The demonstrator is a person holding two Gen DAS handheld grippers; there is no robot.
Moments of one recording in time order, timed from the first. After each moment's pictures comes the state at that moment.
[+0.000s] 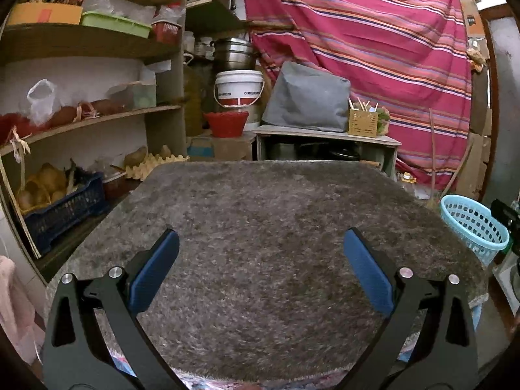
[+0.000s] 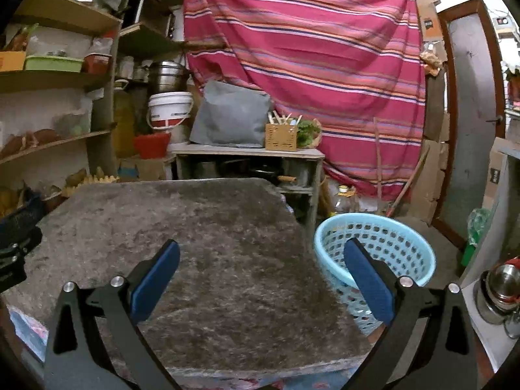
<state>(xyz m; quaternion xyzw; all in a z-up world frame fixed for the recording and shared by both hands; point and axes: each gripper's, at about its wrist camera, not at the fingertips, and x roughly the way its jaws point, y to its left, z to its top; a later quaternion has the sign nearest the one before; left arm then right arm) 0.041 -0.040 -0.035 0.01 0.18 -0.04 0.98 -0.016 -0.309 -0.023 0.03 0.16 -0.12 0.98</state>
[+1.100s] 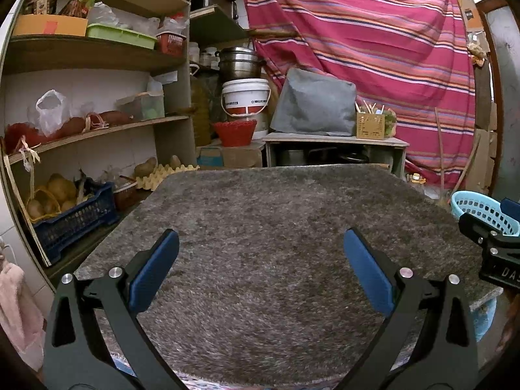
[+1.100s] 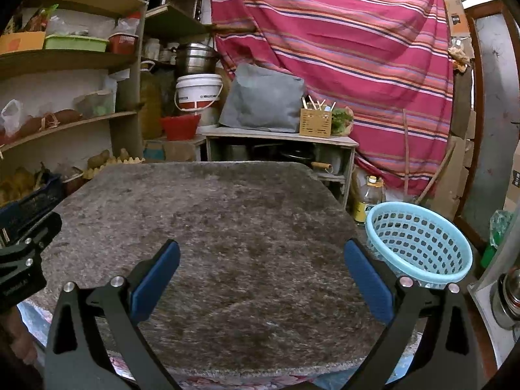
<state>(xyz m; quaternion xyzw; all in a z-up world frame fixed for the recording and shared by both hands) 0.036 -0.041 -0.038 0.03 0.16 -0.03 0.99 0.013 -0.254 -0.042 0.00 0.19 -0.08 0.98</state>
